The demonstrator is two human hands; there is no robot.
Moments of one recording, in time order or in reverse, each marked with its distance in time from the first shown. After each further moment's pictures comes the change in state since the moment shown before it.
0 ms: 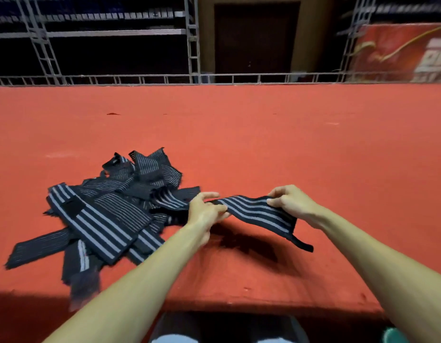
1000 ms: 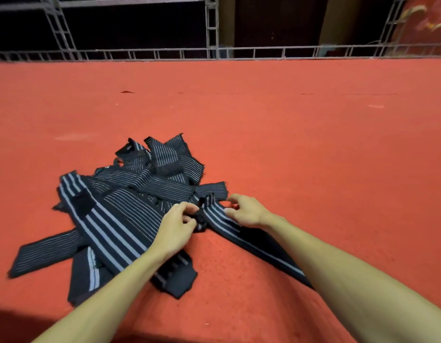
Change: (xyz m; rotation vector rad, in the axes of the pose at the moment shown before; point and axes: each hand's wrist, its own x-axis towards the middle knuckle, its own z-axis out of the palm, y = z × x) left_hand 0.084 -0.028 -0.130 0.872 0.029 0.312; right_hand 0.128 -0.044 0.151 -0.303 -0.215 -0.129
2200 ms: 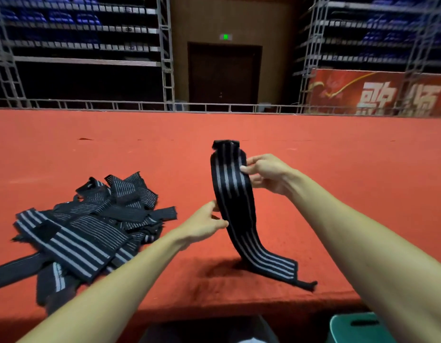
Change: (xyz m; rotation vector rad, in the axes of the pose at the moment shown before) left_hand -0.096 0.188 0.027 -0.226 -0.450 0.293; right_hand -0.223 -0.014 -0.189 0.860 0.269 -0.014
